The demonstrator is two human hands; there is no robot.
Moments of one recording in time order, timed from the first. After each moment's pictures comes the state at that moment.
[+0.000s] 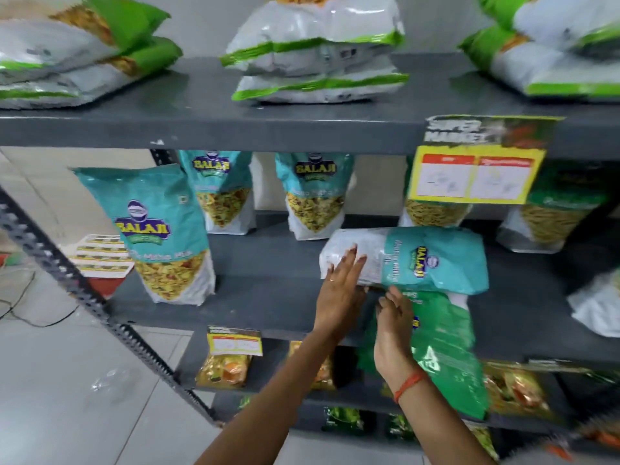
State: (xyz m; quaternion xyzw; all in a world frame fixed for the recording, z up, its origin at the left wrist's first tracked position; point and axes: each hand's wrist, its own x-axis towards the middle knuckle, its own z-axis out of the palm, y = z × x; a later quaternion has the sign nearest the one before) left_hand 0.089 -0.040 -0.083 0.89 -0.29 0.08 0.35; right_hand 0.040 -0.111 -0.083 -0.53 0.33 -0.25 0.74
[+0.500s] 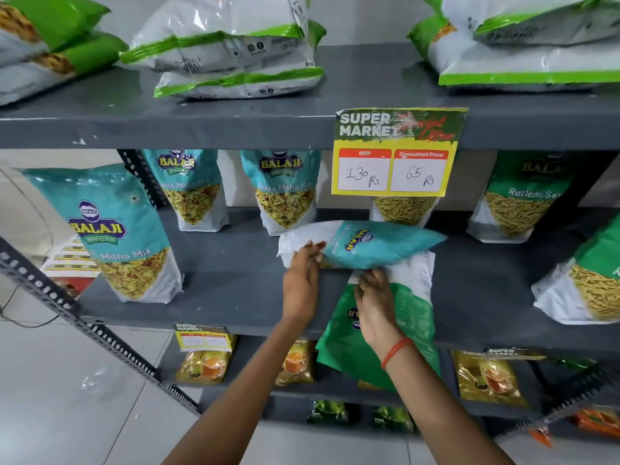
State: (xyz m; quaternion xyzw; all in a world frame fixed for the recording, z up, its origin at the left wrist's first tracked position) left_hand 0.081 -0.061 -0.064 0.80 -0.12 0.11 0.57; right_hand 0.042 -0.167 -0.061 -0.46 0.29 -0.15 0.83
